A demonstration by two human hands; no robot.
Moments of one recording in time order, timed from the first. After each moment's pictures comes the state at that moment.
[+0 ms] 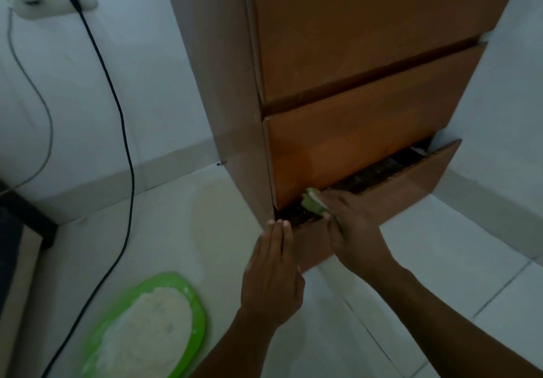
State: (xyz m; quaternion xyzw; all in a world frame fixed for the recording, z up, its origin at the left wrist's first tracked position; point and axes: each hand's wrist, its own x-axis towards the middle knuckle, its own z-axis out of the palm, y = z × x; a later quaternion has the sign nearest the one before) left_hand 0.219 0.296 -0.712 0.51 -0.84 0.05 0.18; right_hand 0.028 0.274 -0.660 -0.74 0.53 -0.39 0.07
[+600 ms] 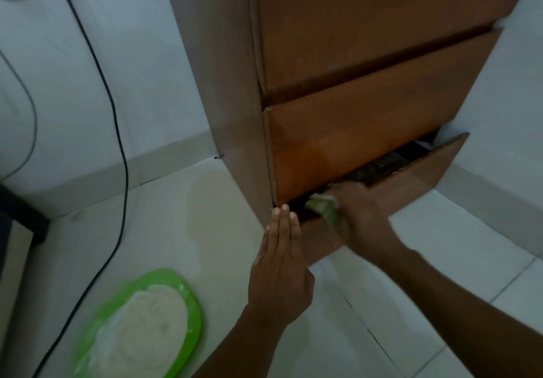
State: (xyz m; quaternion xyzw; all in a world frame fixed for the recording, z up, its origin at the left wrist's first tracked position) left_hand 0.203 0.293 -0.699 0.53 -0.84 -0.01 0.14; right_hand 0.008 0.246 -0.668 -0.76 0.54 -0.37 0.02
